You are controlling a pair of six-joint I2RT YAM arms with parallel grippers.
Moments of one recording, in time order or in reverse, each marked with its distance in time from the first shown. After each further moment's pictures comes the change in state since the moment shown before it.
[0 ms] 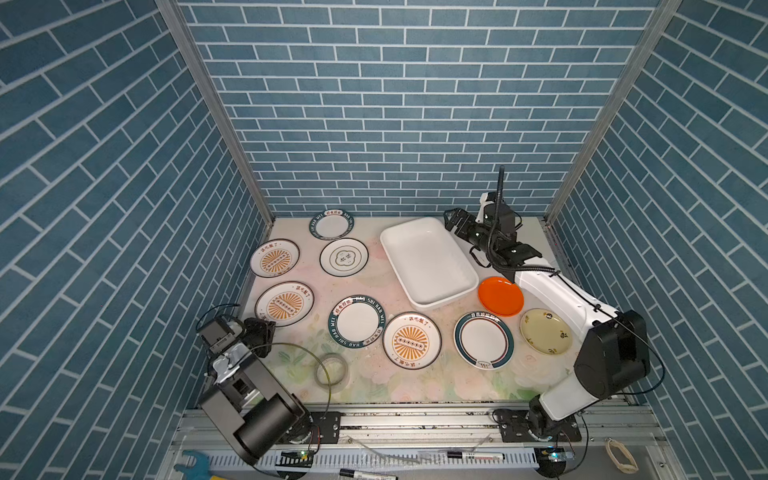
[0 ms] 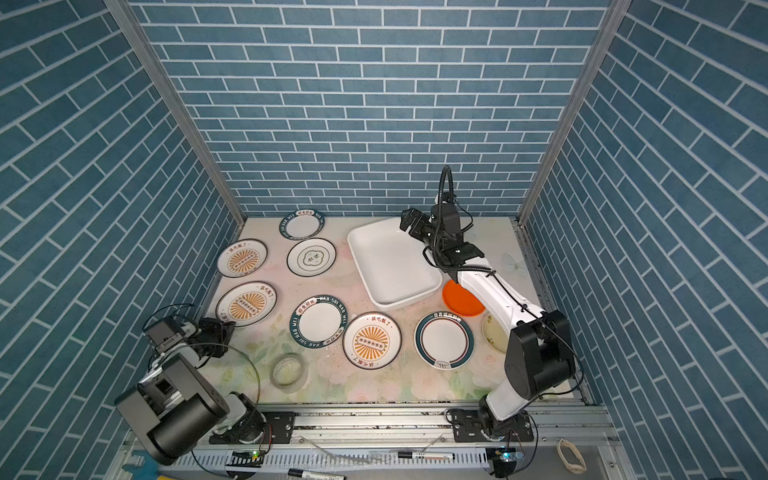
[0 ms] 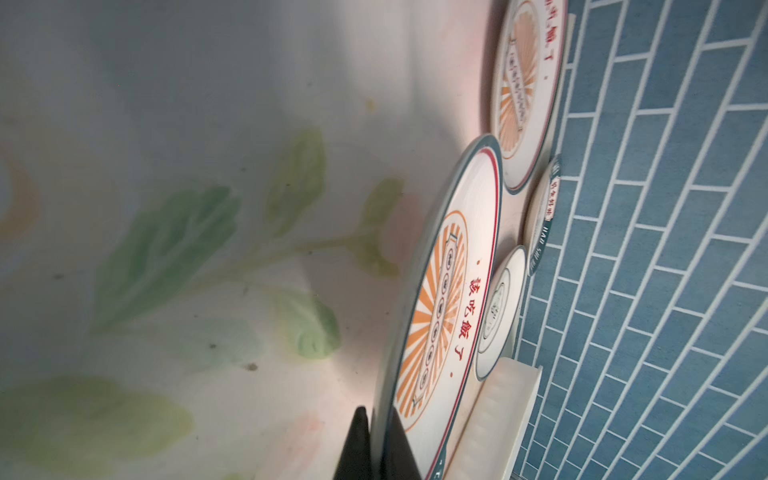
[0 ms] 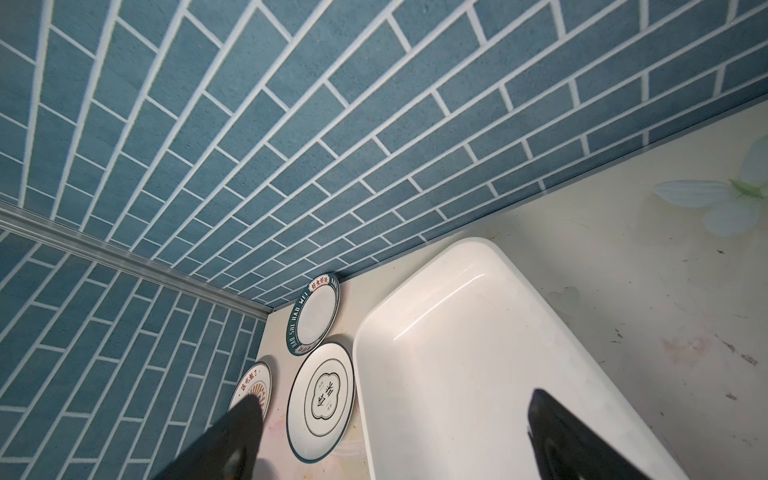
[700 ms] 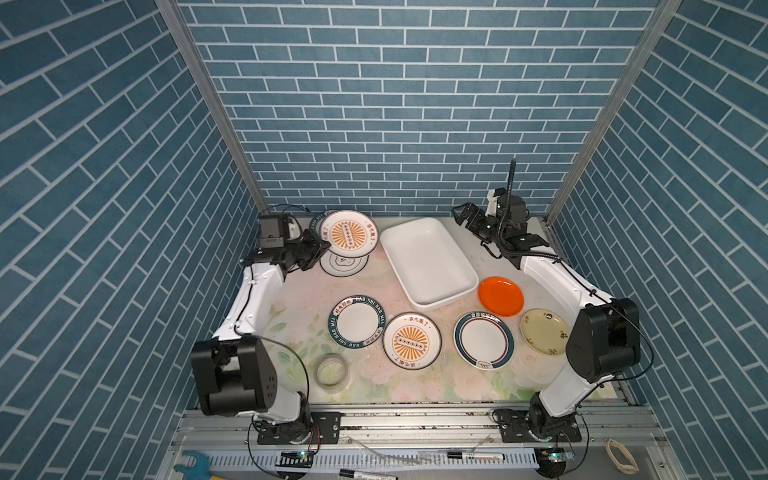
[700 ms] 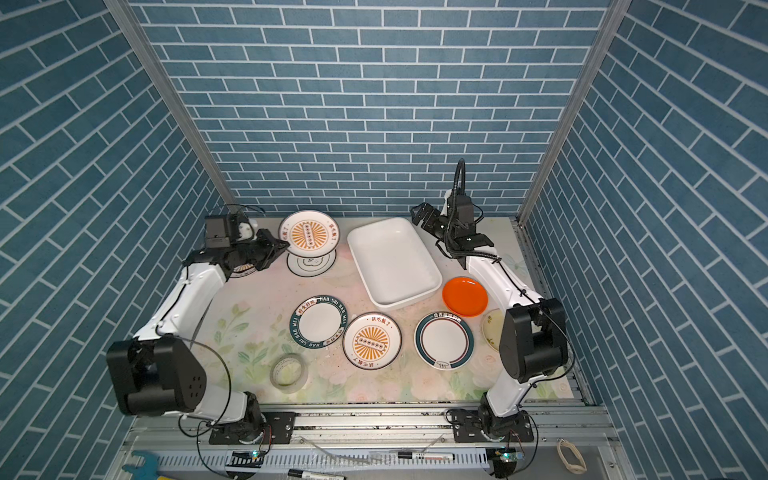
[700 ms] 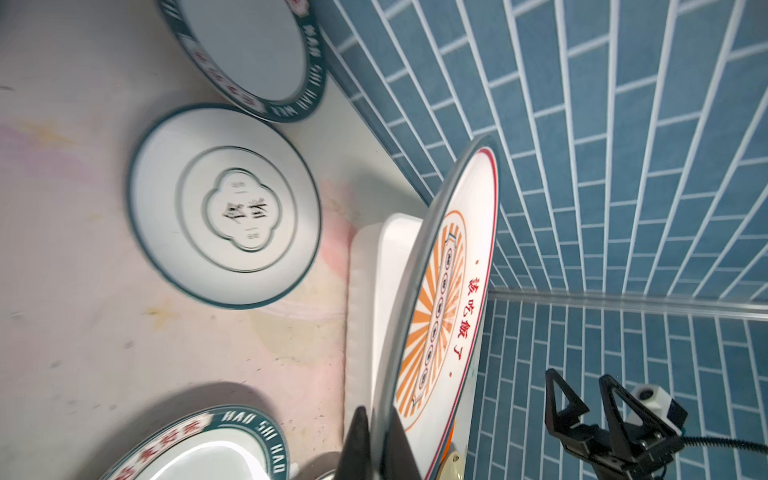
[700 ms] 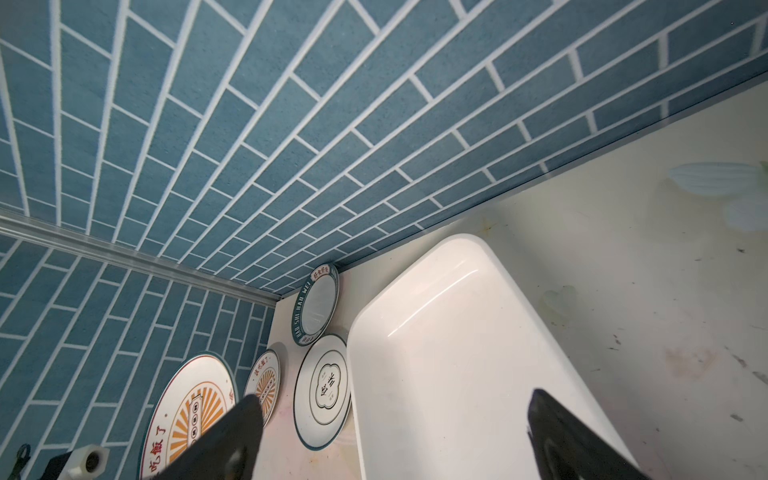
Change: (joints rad) left arm -0.784 0.360 0.848 -0.265 -0.126 -0.003; right arm -0.143 0.092 0.086 -0.052 -0.203 -0.005
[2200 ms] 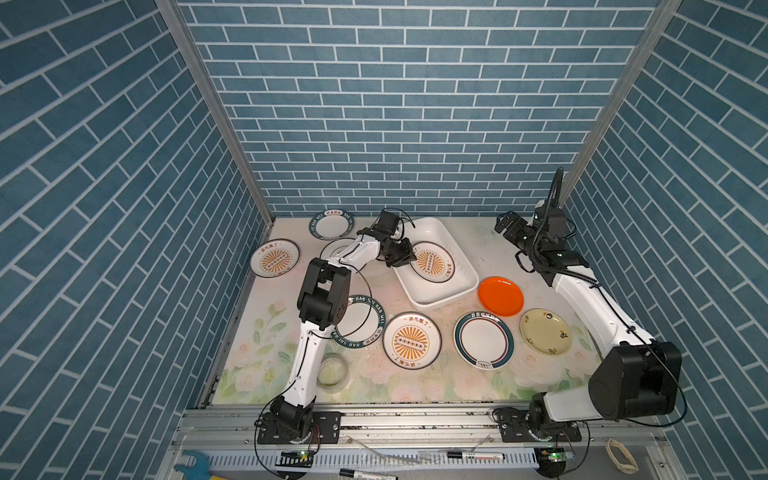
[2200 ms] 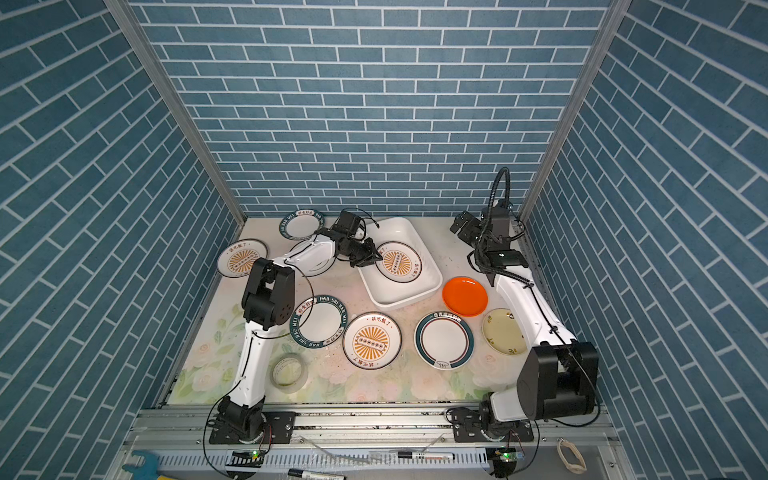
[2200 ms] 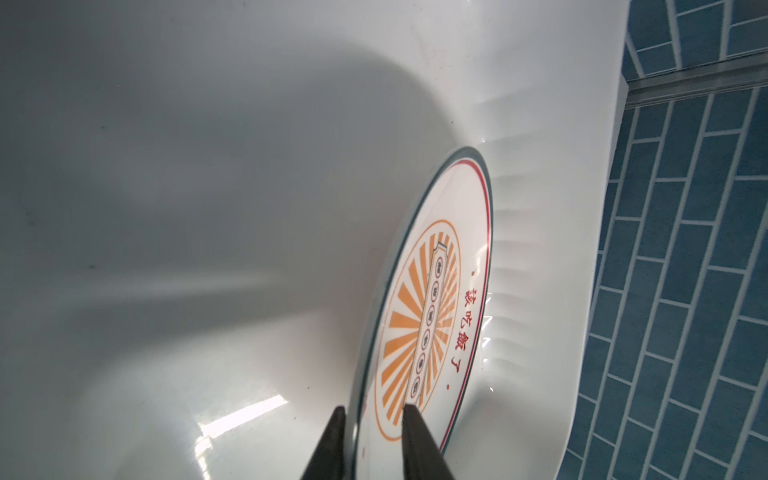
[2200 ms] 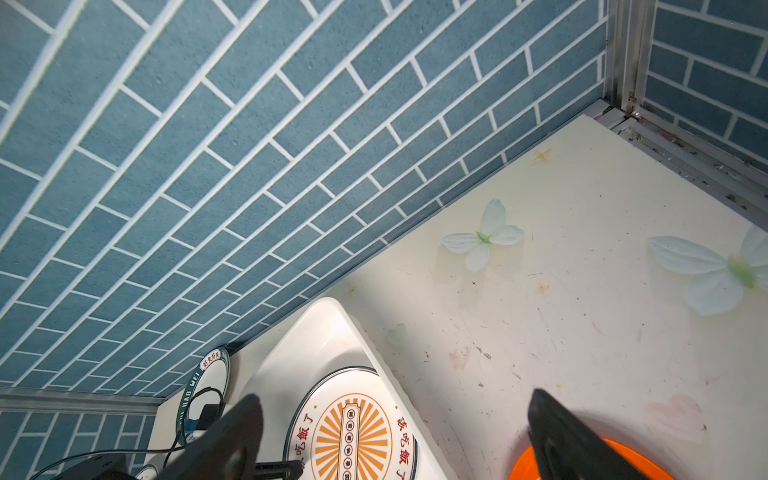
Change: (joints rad) left arm -0.453 0.806 0.622 -0.089 -0.070 0.057; right arm -0.146 -0.252 -0.187 -0.101 0.248 -0.085
